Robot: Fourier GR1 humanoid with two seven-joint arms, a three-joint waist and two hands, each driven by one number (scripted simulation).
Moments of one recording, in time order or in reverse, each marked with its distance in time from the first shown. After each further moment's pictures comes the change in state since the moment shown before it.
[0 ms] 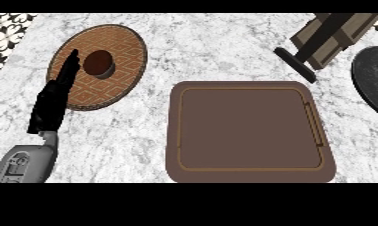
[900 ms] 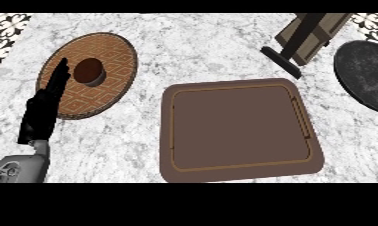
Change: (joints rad) left arm 0.064 0.004 0.042 -0.014 0.001 0.002 0.006; right arm -0.033 -0.042 -0.004 -0.297 -0.004 -0.011 0.093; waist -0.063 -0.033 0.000
